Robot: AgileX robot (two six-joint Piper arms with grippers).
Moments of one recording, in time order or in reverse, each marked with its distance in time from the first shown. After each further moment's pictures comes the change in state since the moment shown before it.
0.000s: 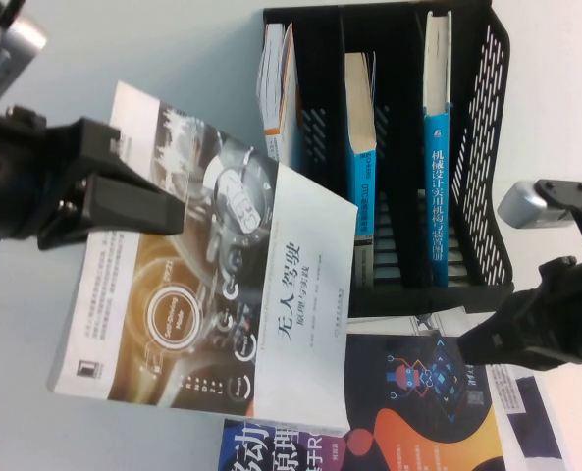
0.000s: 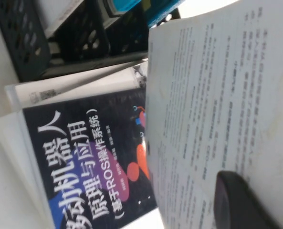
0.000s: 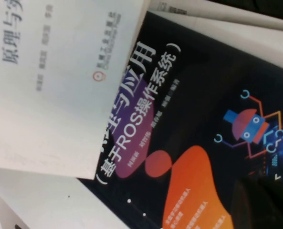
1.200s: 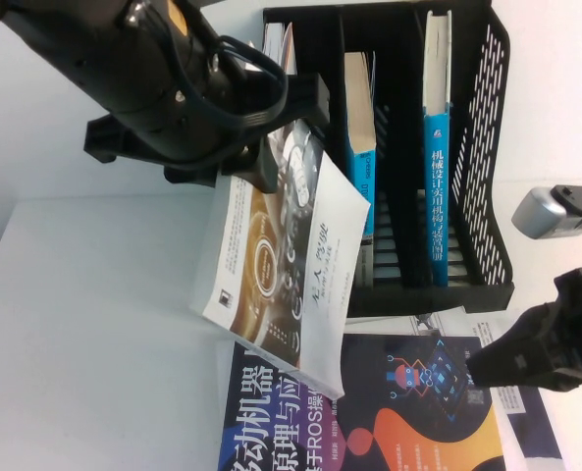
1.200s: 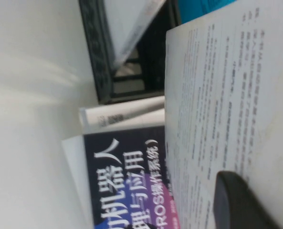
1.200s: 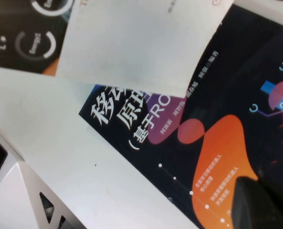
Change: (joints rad) right arm 0.000 -0.075 0.001 -0.006 0.117 0.004; left arm -0.525 0.290 -0.521 0.758 0.050 -0.717
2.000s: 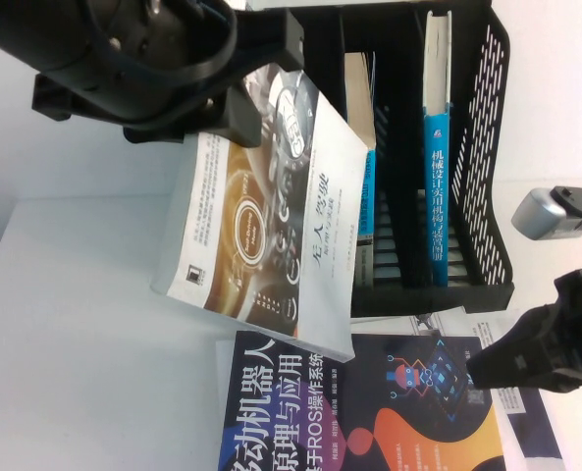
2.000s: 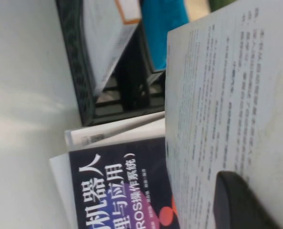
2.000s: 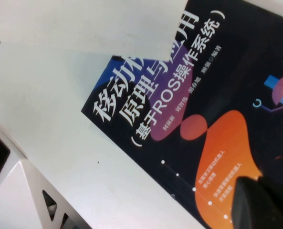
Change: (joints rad) right arm 0.000 0.000 0.000 -0.002 0.009 0.015; left arm 0.000 -0.094 -0.035 0.006 0.000 0.031
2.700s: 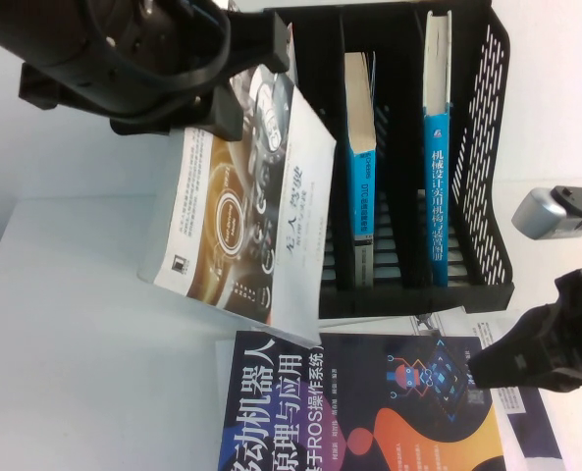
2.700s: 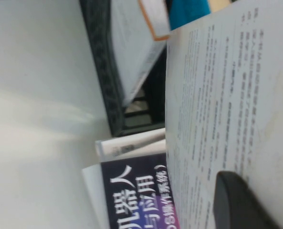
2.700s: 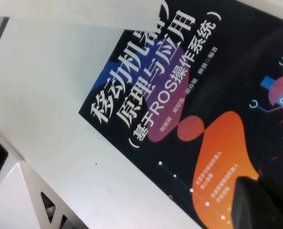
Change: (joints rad) right arm 0.000 0.000 0.000 -0.005 -0.006 0.006; left arm 0.000 0.005 -0.006 0.069 0.000 0.007
